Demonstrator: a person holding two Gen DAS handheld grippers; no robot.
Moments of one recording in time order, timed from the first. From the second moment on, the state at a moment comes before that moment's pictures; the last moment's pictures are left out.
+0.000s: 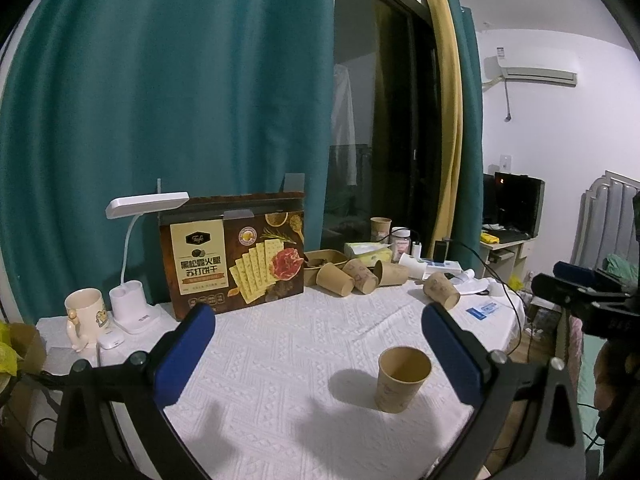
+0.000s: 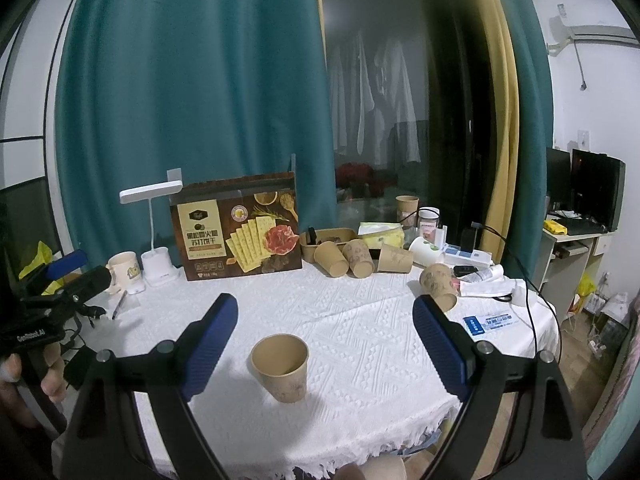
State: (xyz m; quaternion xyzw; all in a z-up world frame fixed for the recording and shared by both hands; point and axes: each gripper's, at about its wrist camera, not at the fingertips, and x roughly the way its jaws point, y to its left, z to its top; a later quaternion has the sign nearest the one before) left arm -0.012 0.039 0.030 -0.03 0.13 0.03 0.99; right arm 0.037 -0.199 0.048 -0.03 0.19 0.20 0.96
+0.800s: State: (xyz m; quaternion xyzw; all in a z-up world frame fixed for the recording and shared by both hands) left arm -0.011 0.027 0.028 -0.01 0.13 0.01 0.99; right arm 0.038 -0.202 0.044 -0.02 0.19 0.20 0.96
